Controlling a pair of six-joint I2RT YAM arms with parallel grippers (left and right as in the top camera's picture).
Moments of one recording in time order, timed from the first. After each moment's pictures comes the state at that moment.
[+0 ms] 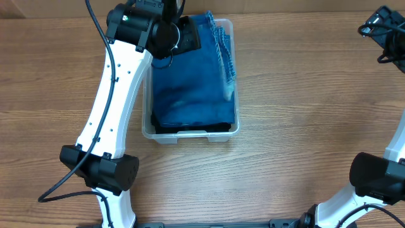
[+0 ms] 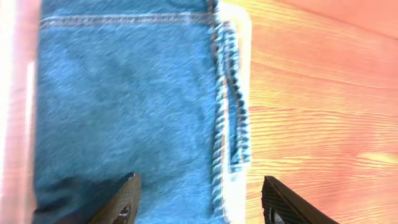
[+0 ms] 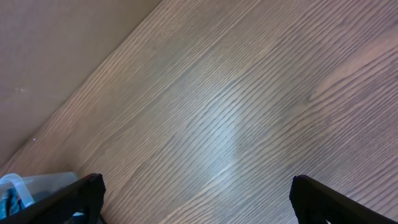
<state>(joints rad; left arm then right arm) -0.33 2.01 2.34 -1.29 0.17 -0.54 -0.31 1.88 2.30 -1.43 0.01 0.46</state>
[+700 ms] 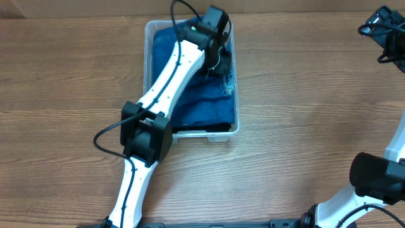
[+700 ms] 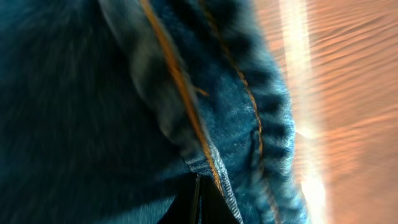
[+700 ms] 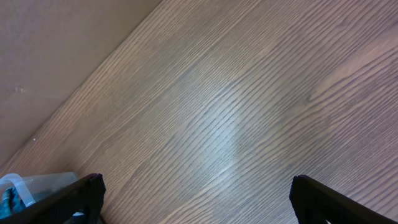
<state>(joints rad) -0.48 2.41 2.34 -1.19 0.19 -0.31 -0.31 1.88 2.30 -1.43 0.01 0.46</state>
